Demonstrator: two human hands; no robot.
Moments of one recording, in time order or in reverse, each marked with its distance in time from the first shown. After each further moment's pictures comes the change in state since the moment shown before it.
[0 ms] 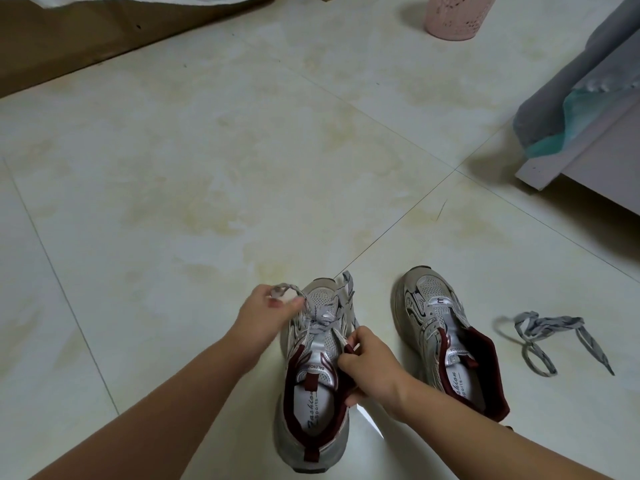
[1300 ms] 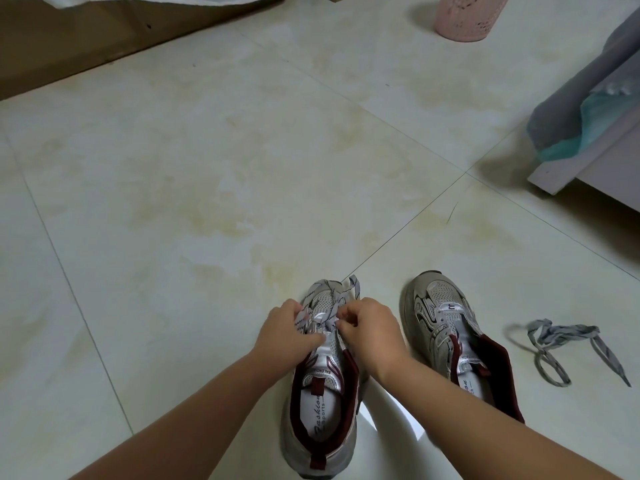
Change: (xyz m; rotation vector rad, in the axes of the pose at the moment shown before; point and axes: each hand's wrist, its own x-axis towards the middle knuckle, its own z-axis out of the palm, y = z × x) left_hand 0.007 -0.025 0.016 0.404 -0.036 0.033; right_hand 0.033 -0.026 -0.001 -0.547 0.313 -0.368
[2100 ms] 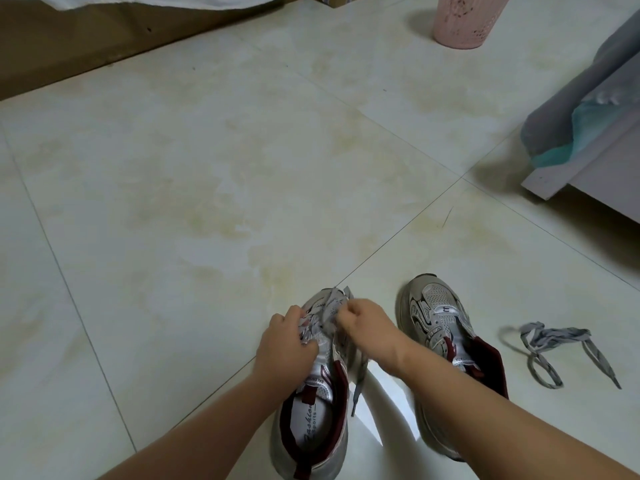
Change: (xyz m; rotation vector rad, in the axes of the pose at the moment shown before) left_hand -0.017 0.003 0.010 0.168 0.109 0.107; right_hand 0.000 -0.015 -0.022 0.323 -0.259 0.074
